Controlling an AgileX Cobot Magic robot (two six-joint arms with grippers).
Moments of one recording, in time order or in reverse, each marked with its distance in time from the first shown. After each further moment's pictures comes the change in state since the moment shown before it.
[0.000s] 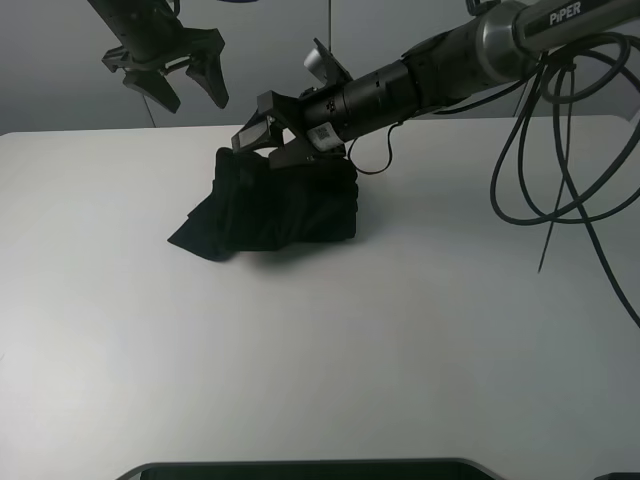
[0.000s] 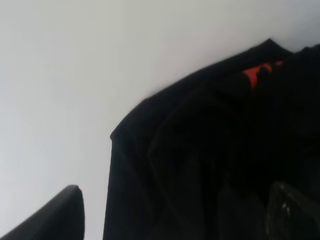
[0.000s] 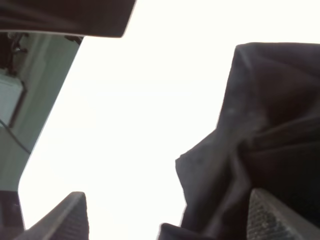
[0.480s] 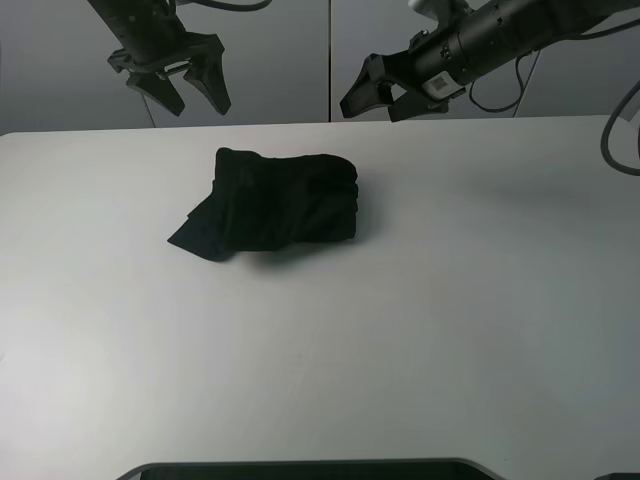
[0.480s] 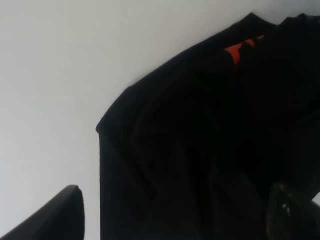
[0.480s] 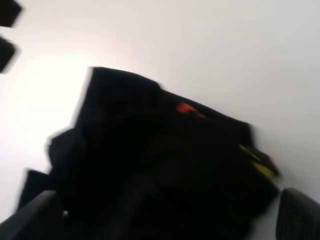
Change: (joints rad) left arm -0.002 0.000 0.000 -0.030 0.034 0.106; right arm -0.217 -0.252 0.085 -0.482 -0.070 0.160
